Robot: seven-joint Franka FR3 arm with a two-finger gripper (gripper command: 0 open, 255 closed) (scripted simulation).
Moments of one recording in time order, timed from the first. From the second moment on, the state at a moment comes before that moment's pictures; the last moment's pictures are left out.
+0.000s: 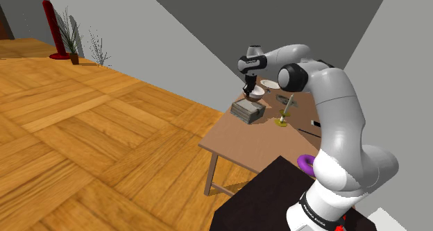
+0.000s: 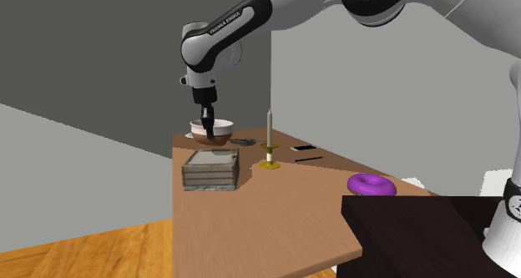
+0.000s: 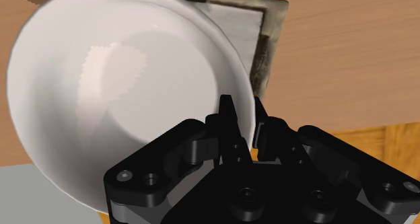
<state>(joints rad) -0.43 0.86 -0.13 -1.12 -0.08 2.01 -0.59</state>
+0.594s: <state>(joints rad) -0.43 0.91 -0.12 -1.14 -0.08 2.08 -0.58</state>
